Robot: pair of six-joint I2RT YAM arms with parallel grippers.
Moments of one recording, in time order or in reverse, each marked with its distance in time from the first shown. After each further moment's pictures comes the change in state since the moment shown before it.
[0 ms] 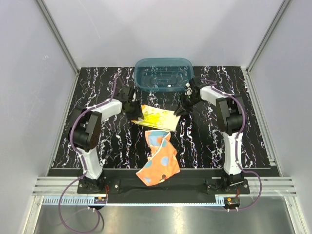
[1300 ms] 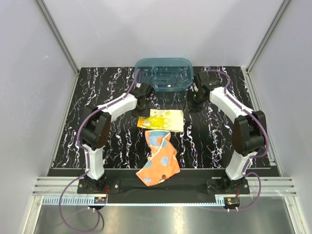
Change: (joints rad) left arm -0.183 0.087 0.273 -0.319 -0.369 0.093; right arm 0.058 -0.435 -0.191 -0.139 0.357 -0.044
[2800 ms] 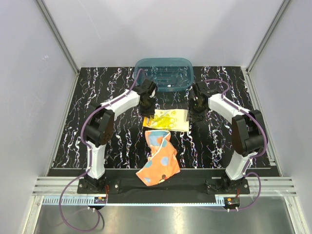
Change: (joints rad) left arm -0.001 0.078 0.117 -0.026 0.277 -0.002; right arm 0.005 -0.003 -0.137 0.064 0.100 0.020
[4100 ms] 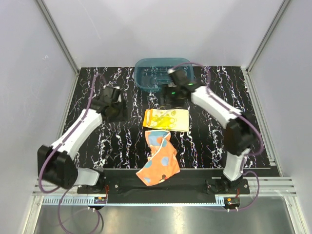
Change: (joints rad) left arm 0.210 -0.710 -0.469 -0.087 -0.173 0.015; right arm 0.290 0.113 0.423 -0.035 -0.010 0.022
